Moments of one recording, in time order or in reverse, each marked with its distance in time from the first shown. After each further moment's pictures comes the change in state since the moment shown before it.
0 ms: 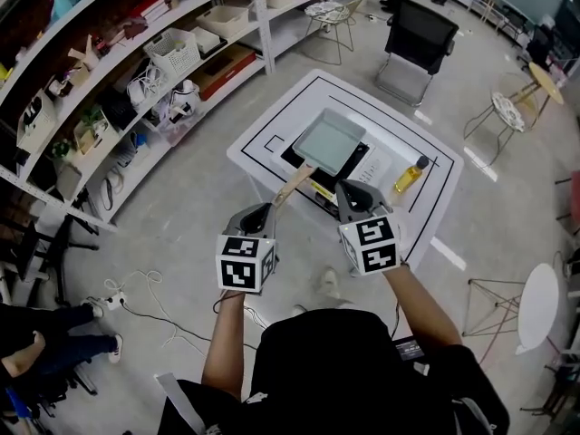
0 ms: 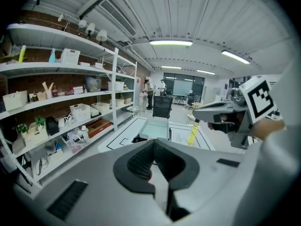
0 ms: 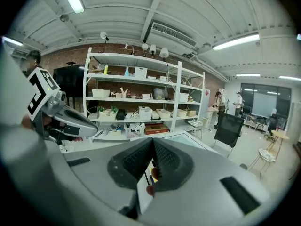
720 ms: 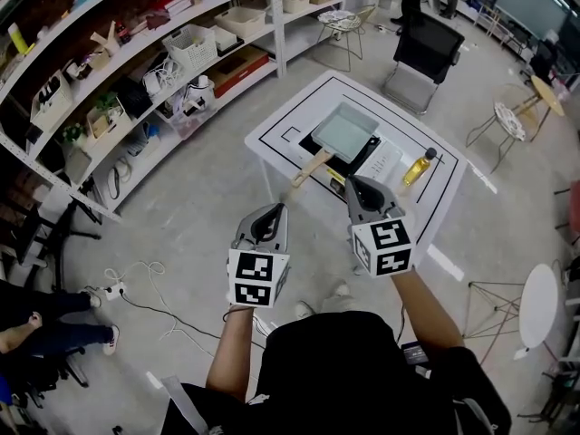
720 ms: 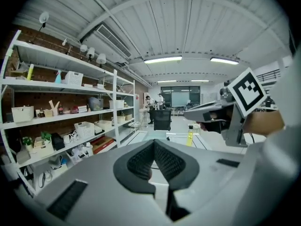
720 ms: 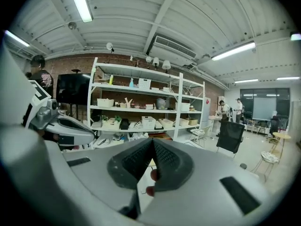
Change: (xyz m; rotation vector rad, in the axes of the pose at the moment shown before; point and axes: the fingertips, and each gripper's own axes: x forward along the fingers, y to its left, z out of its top) left arm -0.098 -0.017 -0.007 0.111 -0.207 0.029; right arm -0.059 0.065 0.032 0.006 -0.128 0.002
